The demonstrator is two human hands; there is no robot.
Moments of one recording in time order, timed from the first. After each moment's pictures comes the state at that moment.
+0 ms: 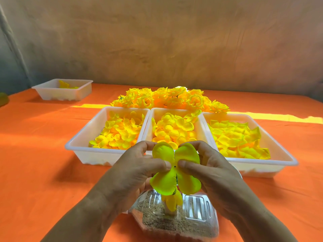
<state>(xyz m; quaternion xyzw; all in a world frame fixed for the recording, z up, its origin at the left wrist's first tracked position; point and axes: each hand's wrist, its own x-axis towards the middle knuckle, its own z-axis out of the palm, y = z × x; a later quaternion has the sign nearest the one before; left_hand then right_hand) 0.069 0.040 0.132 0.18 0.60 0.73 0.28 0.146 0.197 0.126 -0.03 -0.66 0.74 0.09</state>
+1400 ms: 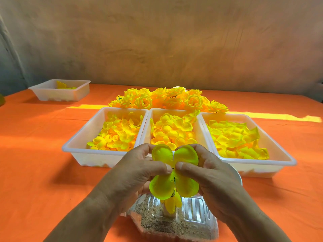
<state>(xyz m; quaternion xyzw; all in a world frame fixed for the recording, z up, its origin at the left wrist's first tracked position) 0.063 0.043 0.129 0.19 0.62 0.70 0.30 0.145 0.191 0.125 -0.05 -0.65 0.75 0.10</state>
